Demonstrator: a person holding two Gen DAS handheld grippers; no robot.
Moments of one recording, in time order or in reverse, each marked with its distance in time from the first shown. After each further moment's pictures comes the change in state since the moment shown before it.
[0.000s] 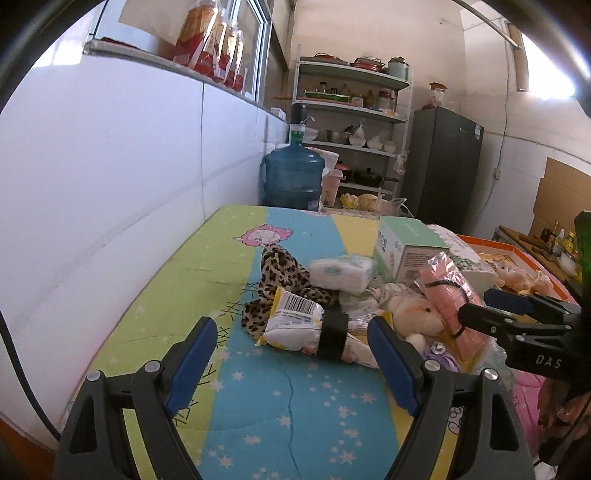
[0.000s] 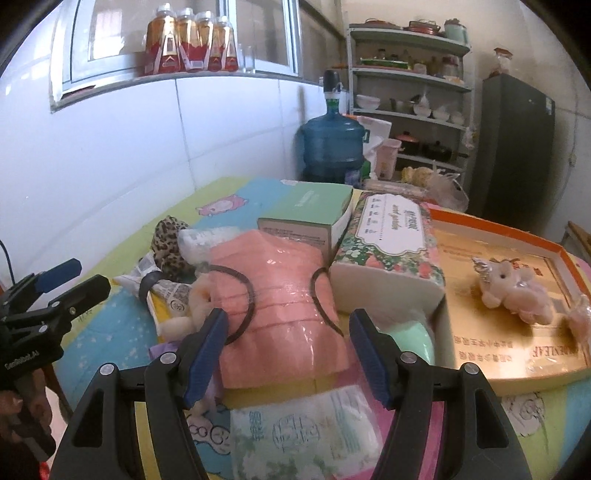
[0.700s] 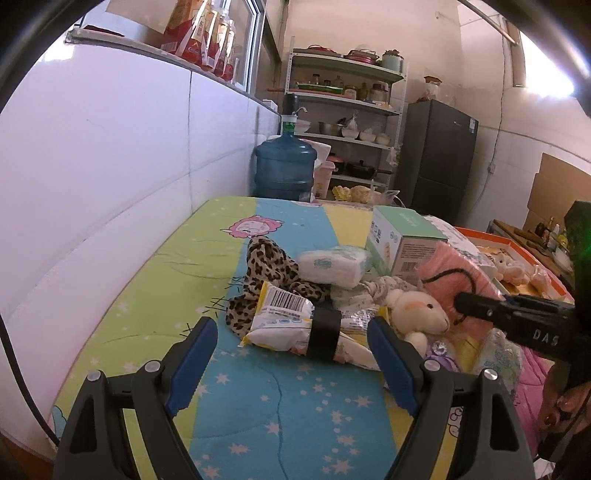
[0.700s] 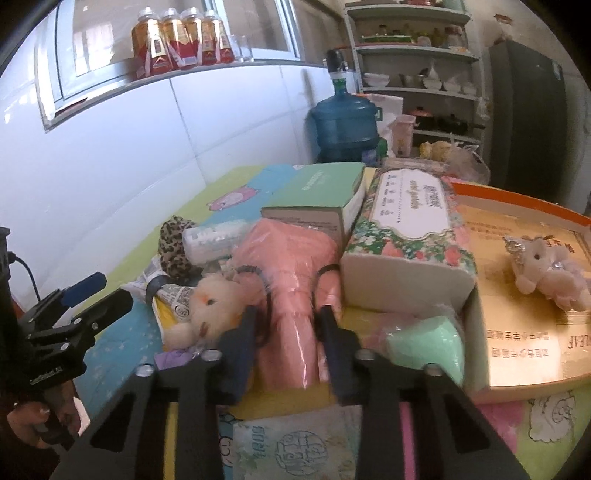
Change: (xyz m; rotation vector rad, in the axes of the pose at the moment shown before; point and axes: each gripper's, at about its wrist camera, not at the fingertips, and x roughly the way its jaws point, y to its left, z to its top) left arm 0.017 -0.003 -0.001 0.009 0.028 -0.033; right arm 0.011 -0.015 0.004 0.080 0.032 0.085
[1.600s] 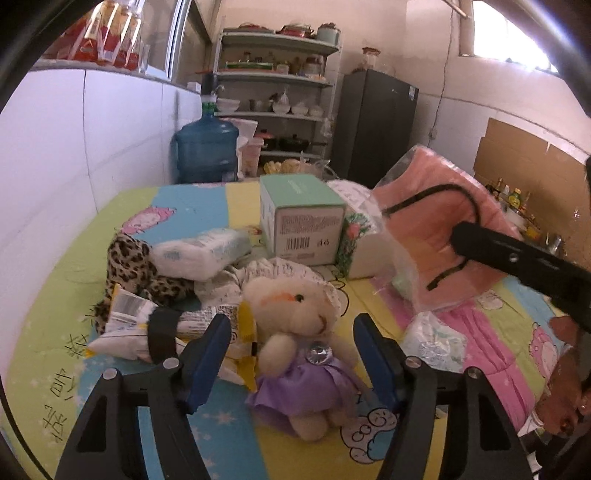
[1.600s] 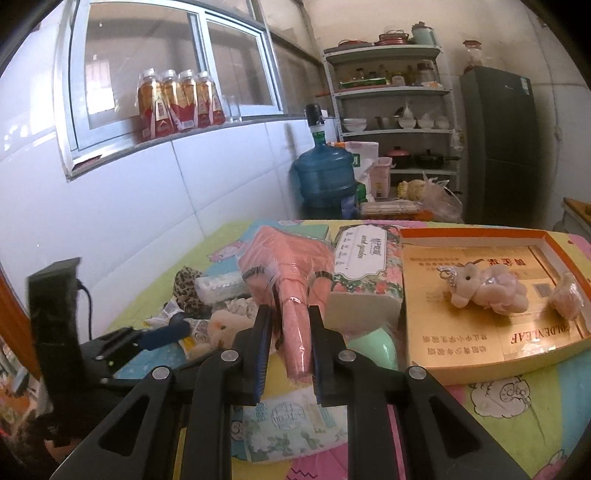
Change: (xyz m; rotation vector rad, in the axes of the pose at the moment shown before) left arm 0.031 -0.078 0.000 0.125 0.107 -0.215; right arm -0.074 -0.001 -0.005 0.044 -0.175 -0.037
